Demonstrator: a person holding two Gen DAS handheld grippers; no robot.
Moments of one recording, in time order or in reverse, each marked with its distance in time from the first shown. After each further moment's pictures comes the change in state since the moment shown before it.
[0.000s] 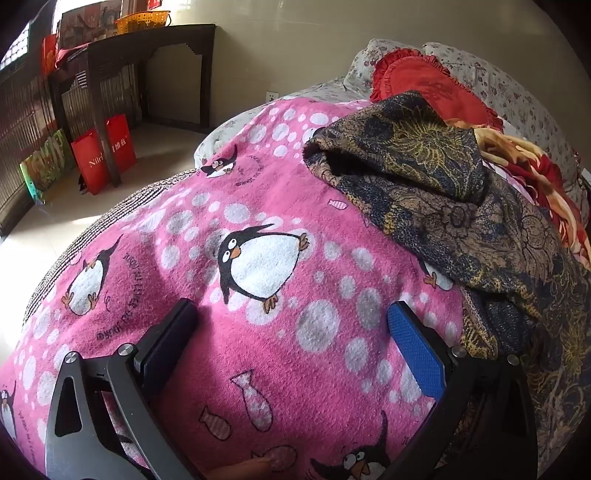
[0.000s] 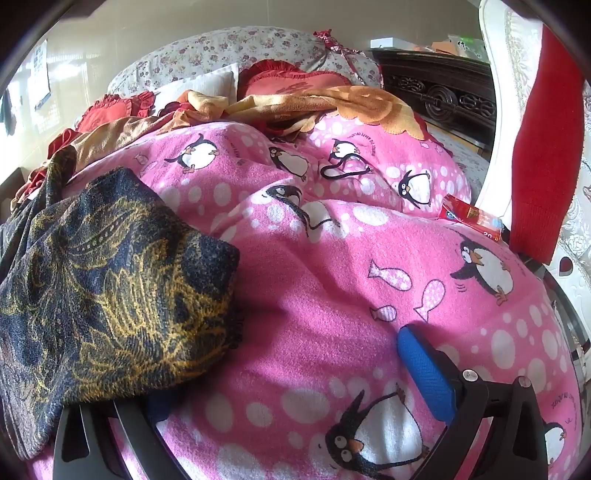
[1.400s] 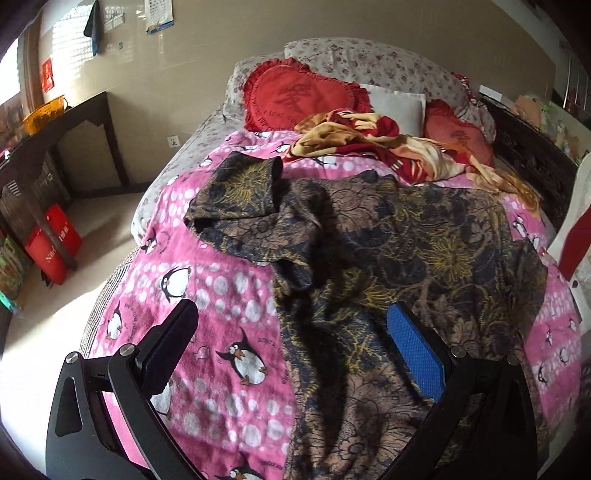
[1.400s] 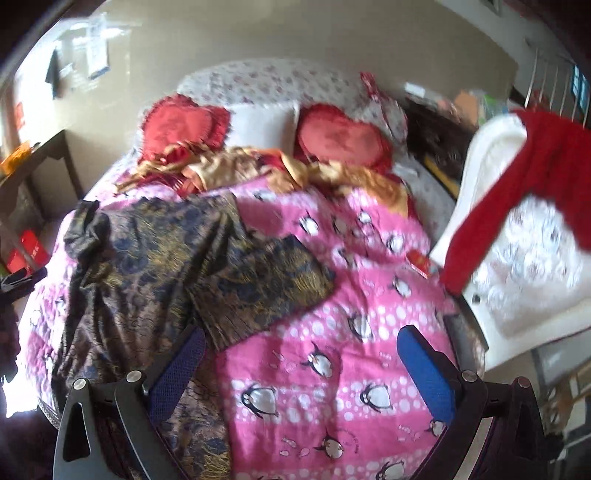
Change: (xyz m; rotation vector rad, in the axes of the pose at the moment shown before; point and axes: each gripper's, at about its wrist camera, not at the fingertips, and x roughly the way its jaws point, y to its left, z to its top) left arm -0.175 -0.083 -0.004 0.395 -0.007 -0.223; right arm -0.308 0.092 0.035 -0.174 0.040 0.017
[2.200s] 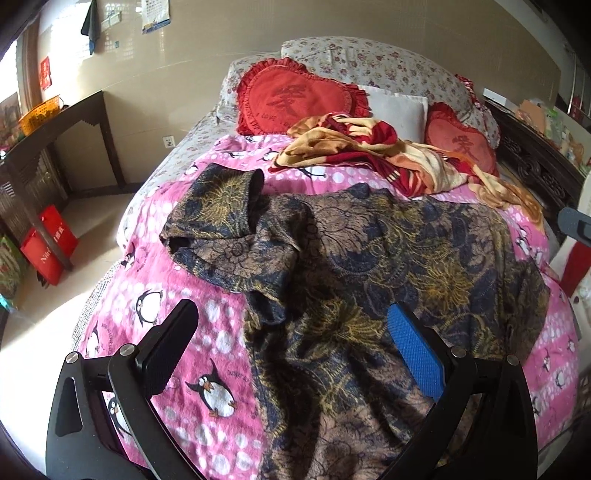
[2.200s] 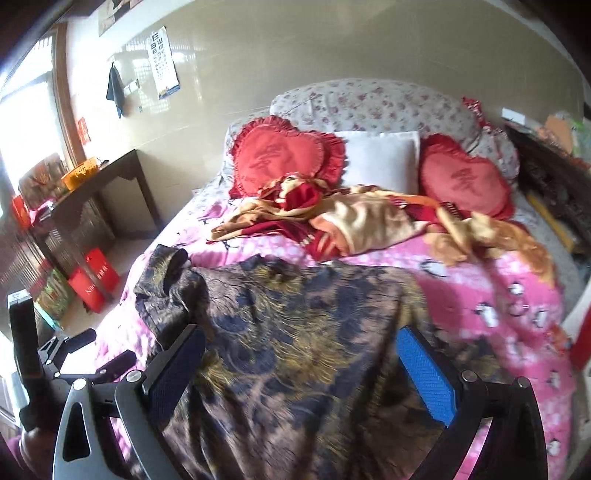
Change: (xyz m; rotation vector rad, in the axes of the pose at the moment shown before) left arm 0.037 -0.023 0.033 -0.024 0.004 0.024; right arm 0.117 0.175 0.102 -0.040 -0.115 0.354
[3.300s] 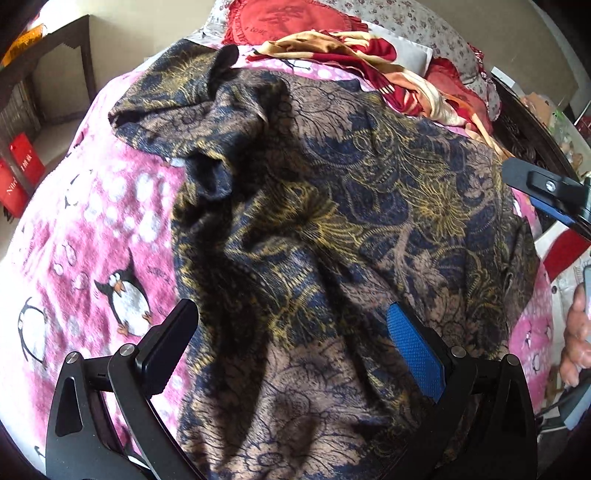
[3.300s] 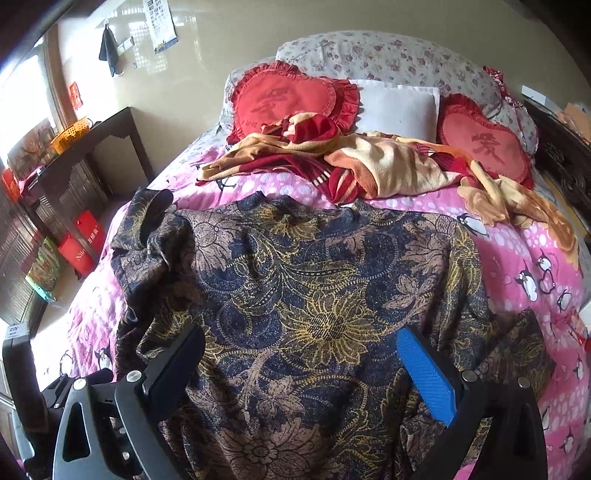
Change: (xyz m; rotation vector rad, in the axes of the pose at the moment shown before) left arm 0.050 -0.017 -0.068 -0.115 0.266 -0.153; right arm 0.075 0.013 -0.027 -0.024 0.167 -0.033
